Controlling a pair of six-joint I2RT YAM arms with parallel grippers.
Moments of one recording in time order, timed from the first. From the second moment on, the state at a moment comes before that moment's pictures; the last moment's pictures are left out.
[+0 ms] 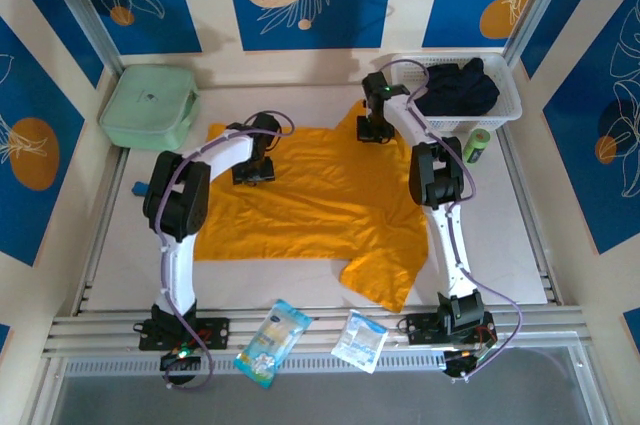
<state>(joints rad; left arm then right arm) -0.39 2.09 1.53 -0.85 -0.22 -0.53 0.27 2.50 2.24 -1.05 -0.02 0.25</state>
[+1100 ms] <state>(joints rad) -0.38 1.85 1.41 -0.95 -0.26 -0.54 0.28 2.43 2.38 -1.10 -0.08 0.34</state>
